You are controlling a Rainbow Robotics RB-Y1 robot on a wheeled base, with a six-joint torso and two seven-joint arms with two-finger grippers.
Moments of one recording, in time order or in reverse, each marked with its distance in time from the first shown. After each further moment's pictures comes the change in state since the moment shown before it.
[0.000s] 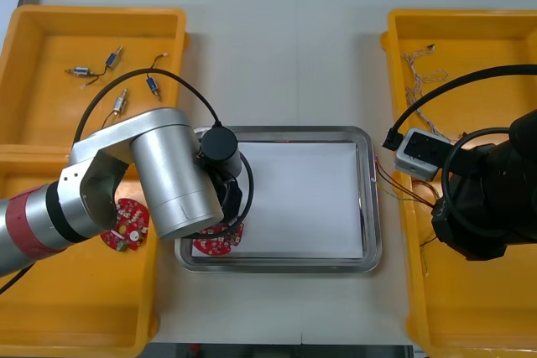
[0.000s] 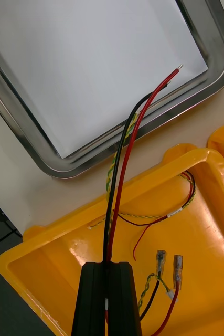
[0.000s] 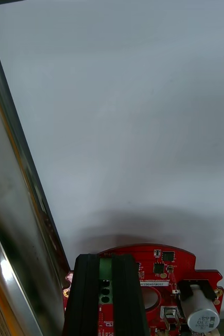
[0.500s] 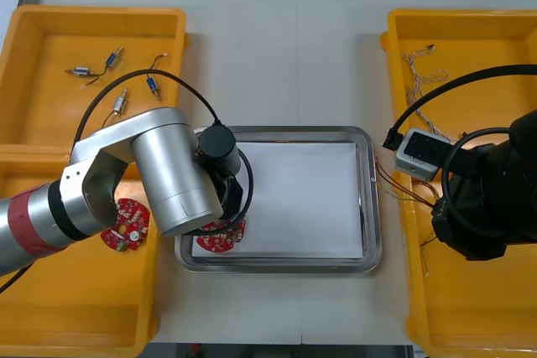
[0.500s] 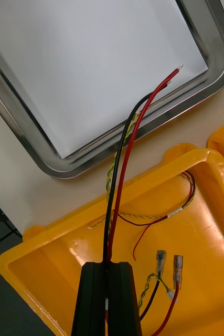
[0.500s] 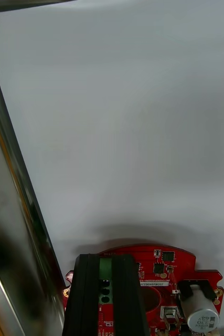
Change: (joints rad) right arm 0.000 0.000 0.000 0.000 0.000 0.000 0.000; left arm 0.000 0.000 0.000 0.036 0.000 -0.048 0.004
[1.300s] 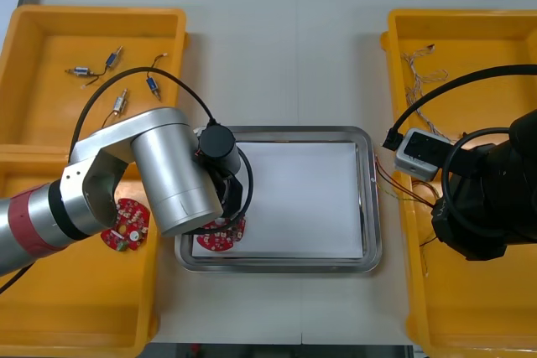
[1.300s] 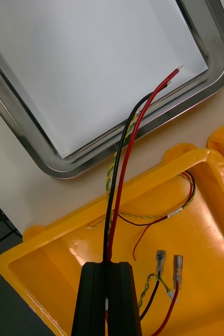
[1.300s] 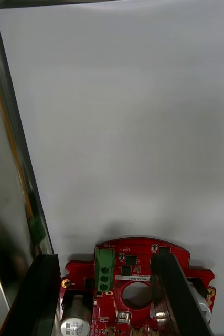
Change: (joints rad) right arm 0.000 0.000 0.000 0.000 0.000 0.000 0.000; left arm 0.000 0.000 0.000 0.000 -0.002 -0.002 0.068
